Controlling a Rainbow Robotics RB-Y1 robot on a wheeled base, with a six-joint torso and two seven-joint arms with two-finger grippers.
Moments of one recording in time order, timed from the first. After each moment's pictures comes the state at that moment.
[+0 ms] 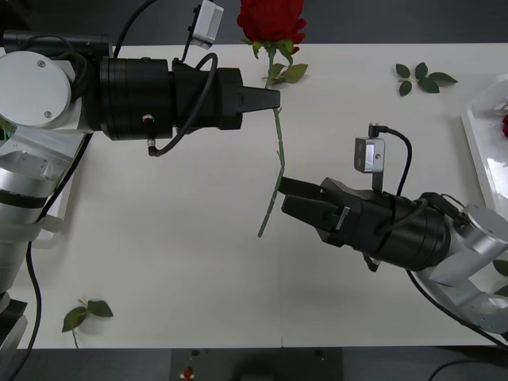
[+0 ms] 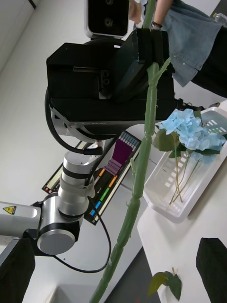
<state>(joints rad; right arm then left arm) -0.13 -0.60 0.40 -1.73 -2.50 0.92 2.67 -0.57 0.46 -0.17 -1.78 1.61 1.08 -1.73</state>
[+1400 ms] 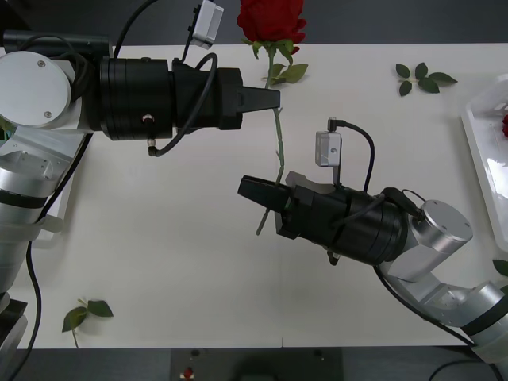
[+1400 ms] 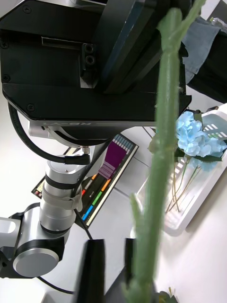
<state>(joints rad) -0.19 -0.51 0.48 -1.73 -2.41 0.78 2.67 -0.57 0.46 -0.17 -1.78 1.61 1.08 -1.73</state>
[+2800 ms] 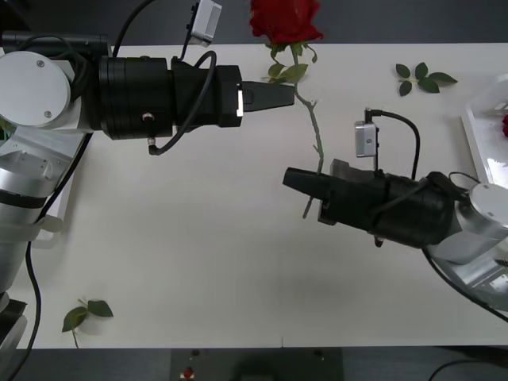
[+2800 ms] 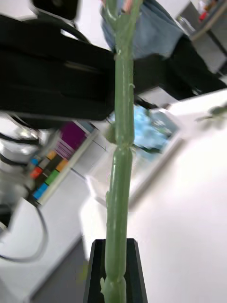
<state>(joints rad) -0.19 -0.68 0.37 -1.73 -2.27 0.77 2.63 -0.57 0.46 -0.17 -1.78 1.62 1.06 -1.73</state>
